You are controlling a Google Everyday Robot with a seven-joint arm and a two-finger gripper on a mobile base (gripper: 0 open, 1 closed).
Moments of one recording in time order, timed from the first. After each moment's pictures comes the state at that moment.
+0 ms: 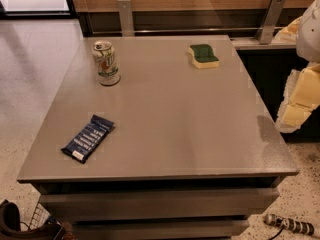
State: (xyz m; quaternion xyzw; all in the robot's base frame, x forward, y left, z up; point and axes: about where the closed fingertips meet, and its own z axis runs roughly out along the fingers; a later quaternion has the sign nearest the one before) arm 0.438 -0.214 0.984 -0.60 0.78 -0.04 0.17
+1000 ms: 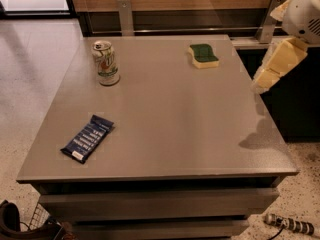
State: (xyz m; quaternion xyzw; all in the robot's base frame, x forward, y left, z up) arm 0.525 -0.216 0.989 -0.55 0.79 -0.03 0.27
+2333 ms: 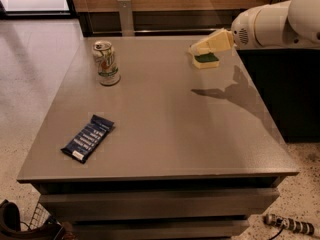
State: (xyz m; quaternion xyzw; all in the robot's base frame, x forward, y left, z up) arm 0.692 -0.171 0.952 -0.31 0.79 0.09 0.52
